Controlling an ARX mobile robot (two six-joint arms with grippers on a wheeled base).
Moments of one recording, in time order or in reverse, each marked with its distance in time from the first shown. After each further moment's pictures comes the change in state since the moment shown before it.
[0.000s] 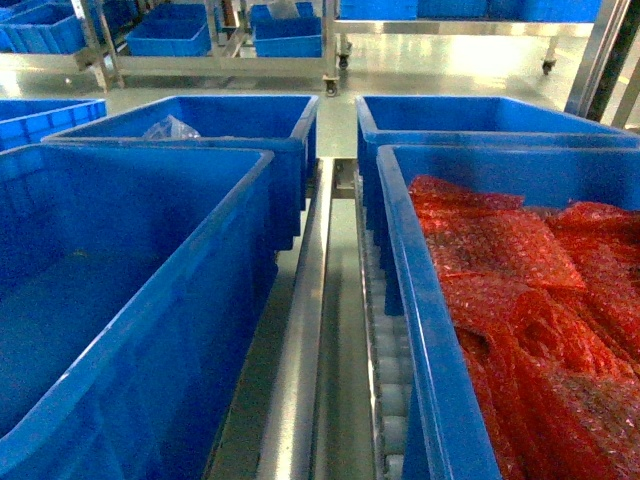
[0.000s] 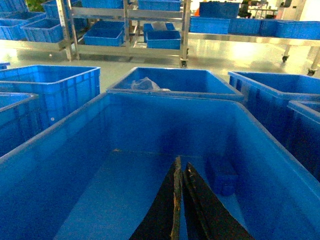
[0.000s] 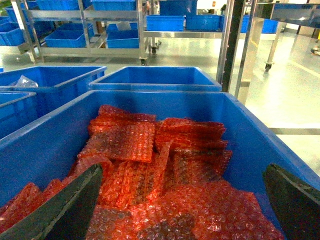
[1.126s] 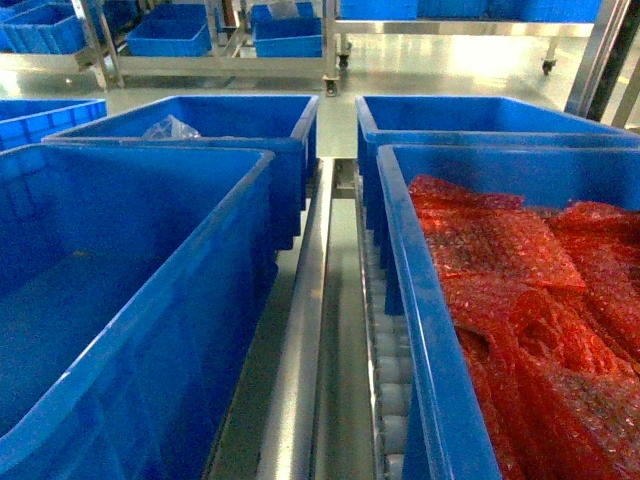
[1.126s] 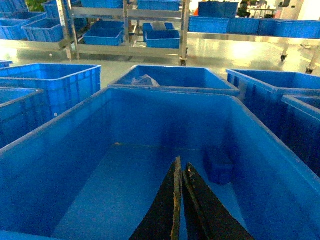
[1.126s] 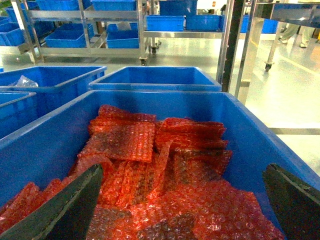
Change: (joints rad) left arm 0.000 -0.406 0.000 -0.414 0.000 0.003; right arm 0.000 0.000 0.000 0.000 0.000 0.000
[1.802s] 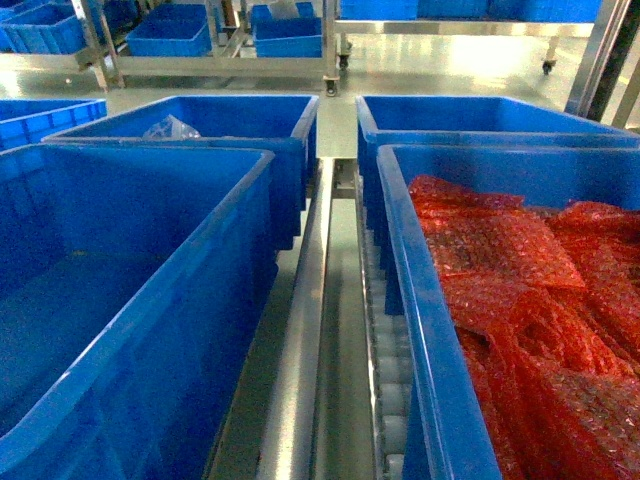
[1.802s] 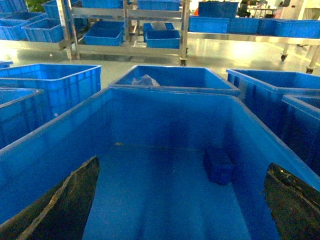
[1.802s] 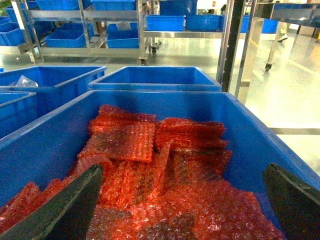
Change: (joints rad) left arm 0.000 0.000 0.000 0.000 0.000 0.002; right arm 0.000 0.000 0.000 0.000 0.000 0.000
